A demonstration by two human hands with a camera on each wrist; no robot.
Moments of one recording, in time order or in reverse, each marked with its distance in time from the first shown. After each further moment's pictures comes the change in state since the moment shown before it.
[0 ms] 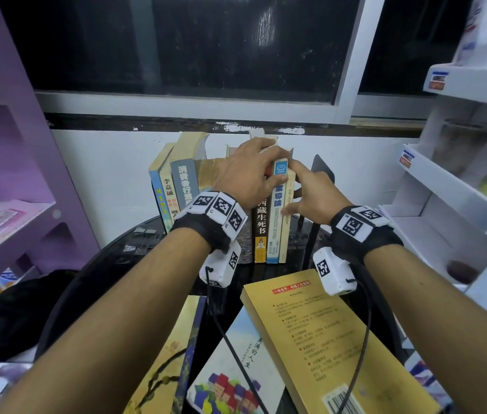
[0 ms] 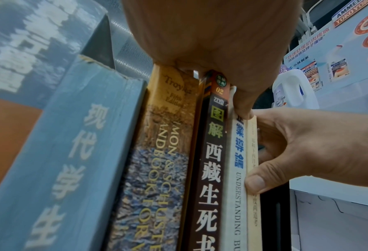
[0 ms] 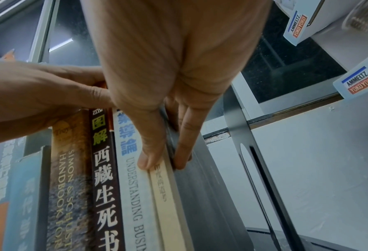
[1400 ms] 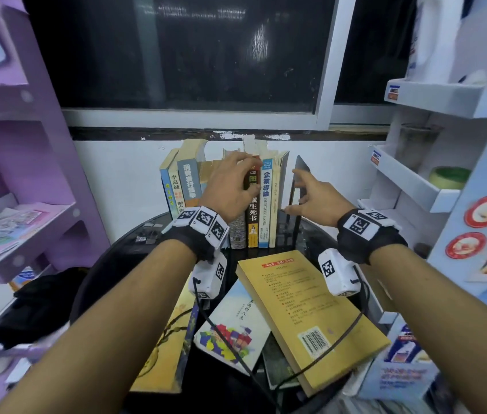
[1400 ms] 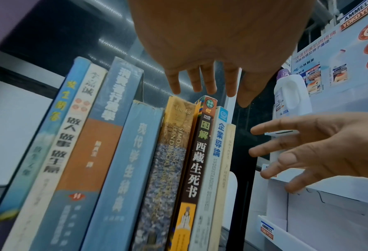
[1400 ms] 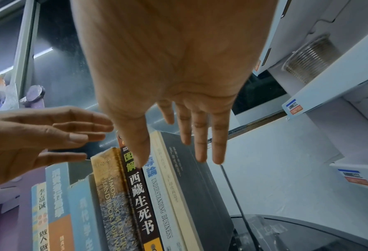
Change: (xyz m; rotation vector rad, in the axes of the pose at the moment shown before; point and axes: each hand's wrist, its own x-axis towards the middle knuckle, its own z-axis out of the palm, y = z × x) left_hand -0.068 0.035 -0.039 -0.125 0.021 -0.058; right_hand -0.078 -0.018 -0.028 -0.047 -0.034 0.168
